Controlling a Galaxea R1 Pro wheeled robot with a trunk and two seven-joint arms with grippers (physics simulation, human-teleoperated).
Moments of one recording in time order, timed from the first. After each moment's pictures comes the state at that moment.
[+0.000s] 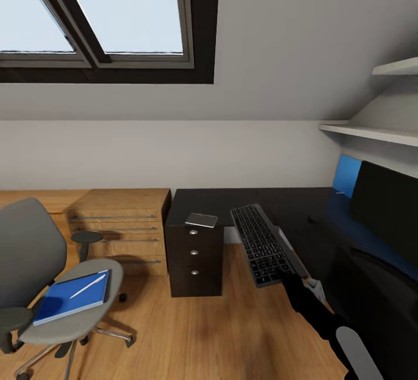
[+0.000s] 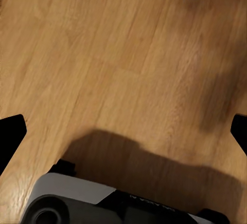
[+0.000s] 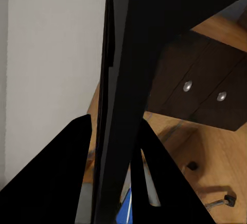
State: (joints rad) left arm 0.19 0.00 -0.19 -1.22 0.54 0.38 0.44; right arm -0.13 -0.10 -0.05 -1.41 -1.28 0.40 -0.03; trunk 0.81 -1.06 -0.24
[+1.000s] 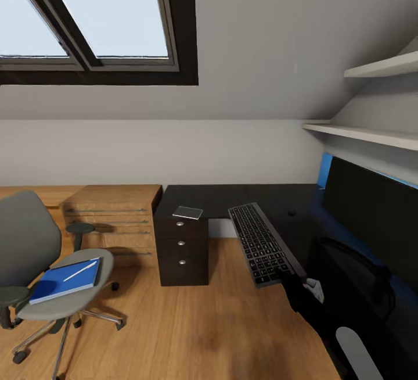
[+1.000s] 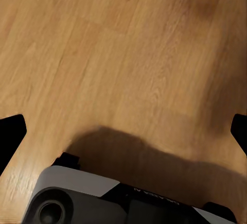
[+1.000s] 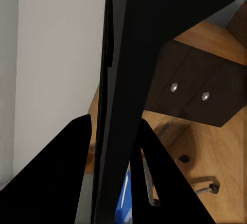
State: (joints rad) left arm 0.19 -0.01 -0.19 -1.19 0.54 0.37 0.44; right arm -0.13 -0.10 -0.05 -1.41 -1.29 0.41 -0.01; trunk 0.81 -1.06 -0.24
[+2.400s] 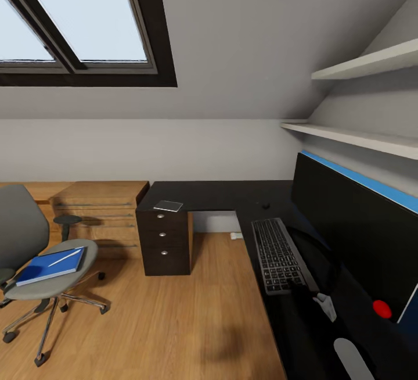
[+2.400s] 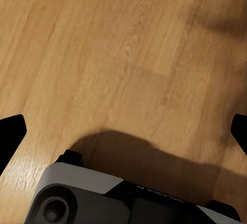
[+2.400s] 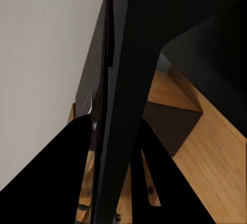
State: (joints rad) left arm 0.19 0.00 -0.19 -1.18 0.54 0.37 0.44; right arm -0.13 -0.09 -0.07 -1.26 -1.28 0.21 -0.01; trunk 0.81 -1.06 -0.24
